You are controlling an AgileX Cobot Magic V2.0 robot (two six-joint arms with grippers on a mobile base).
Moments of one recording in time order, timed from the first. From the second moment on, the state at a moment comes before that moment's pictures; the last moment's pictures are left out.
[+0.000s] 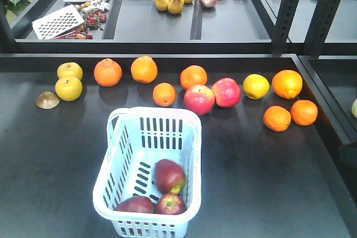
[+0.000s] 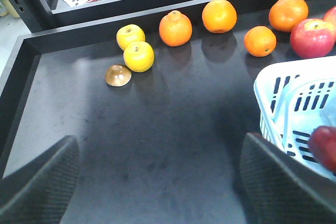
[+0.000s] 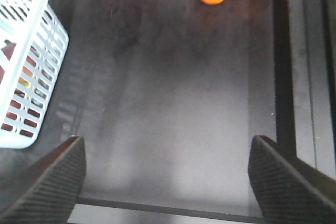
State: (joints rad) left arm -0.30 0.77 -0.92 0.32 0.83 -0.21; right arm 0.00 0.86 -0.89 0.08 1.00 -0.10
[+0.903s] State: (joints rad) left arm -0.30 0.77 -0.92 0.32 0.83 -0.21; right arm 0.00 0.84 -0.89 0.08 0.99 -0.10
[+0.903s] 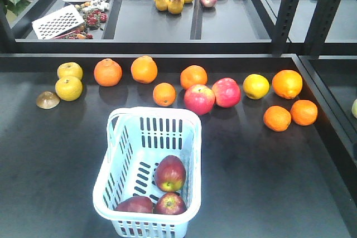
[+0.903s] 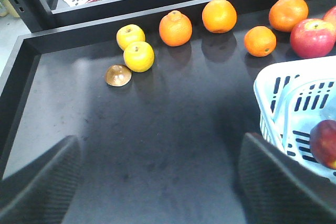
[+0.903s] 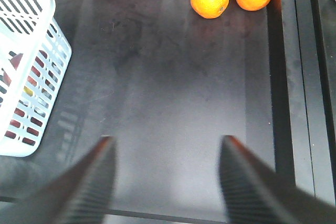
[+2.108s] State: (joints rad) left arm -0.30 0.77 -0.92 0.32 0.83 -0.23; right arm 0.00 0.84 -0.89 0.08 0.97 -0.10
